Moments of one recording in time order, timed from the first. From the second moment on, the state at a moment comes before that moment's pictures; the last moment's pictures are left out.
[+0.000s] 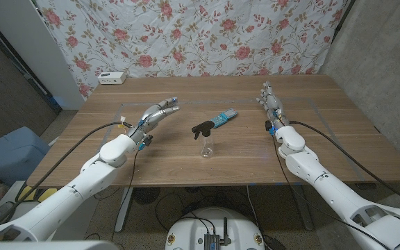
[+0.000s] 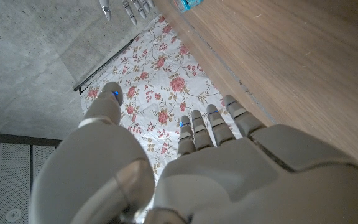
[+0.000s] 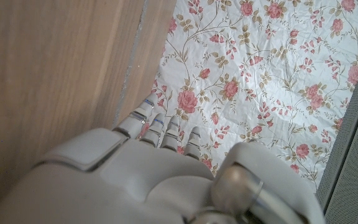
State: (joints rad) left arm 0.98 0.72 0.41 -1.49 -0.43 -0.38 -0.07; left_hand 0.62 -0.18 0.48 -0.18 0.27 0.15 -0.01 0.19 0.17 0.19 -0.04 0.21 0.18 0.18 -0.04 0.19 0.16 0.20 0.05 0.18 0.17; right arm -0.82 -0.42 -0.41 -1.27 0.51 0.34 -0.17; right_hand 0.26 0.15 -0.16 0.14 0.41 0.09 -0.15 0.18 0.18 0.12 -0.02 0.19 0.18 0.06 -0.04 0.19 0.19 0.29 -0.04 0.18 0.16
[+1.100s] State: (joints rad) left arm 1.04 0.80 0.42 -1.57 -0.32 -0.45 -0.10; left_hand 0.73 -0.19 0.42 -0.18 0.33 0.13 0.00 0.19 0.17 0.19 -0.04 0.20 0.18 0.19 -0.04 0.18 0.16 0.20 0.05 0.18 0.17; right arm -0.89 -0.41 -0.41 -1.32 0.49 0.36 -0.24; right_hand 0.25 0.15 -0.15 0.14 0.39 0.07 -0.21 0.19 0.18 0.12 -0.02 0.19 0.18 0.05 -0.04 0.19 0.19 0.29 -0.04 0.18 0.16
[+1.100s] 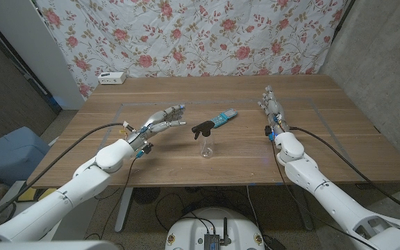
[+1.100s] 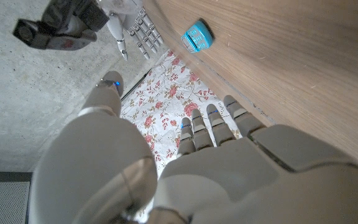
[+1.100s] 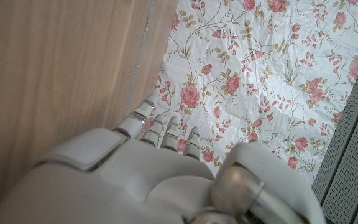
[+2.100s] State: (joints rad) left arm 1.08 0.83 0.45 -1.58 -0.24 -0.48 -0.11; left_hand 0.76 -0.20 0.36 -0.17 0.37 0.10 0.00 0.18 0.17 0.17 -0.04 0.20 0.18 0.18 -0.04 0.17 0.16 0.18 0.05 0.18 0.17; right arm -0.90 -0.40 -0.41 -1.31 0.49 0.36 -0.24; right_hand 0.25 0.15 -0.15 0.14 0.39 0.07 -0.22 0.19 0.18 0.11 -0.02 0.19 0.18 0.04 -0.03 0.19 0.19 0.28 -0.04 0.18 0.16
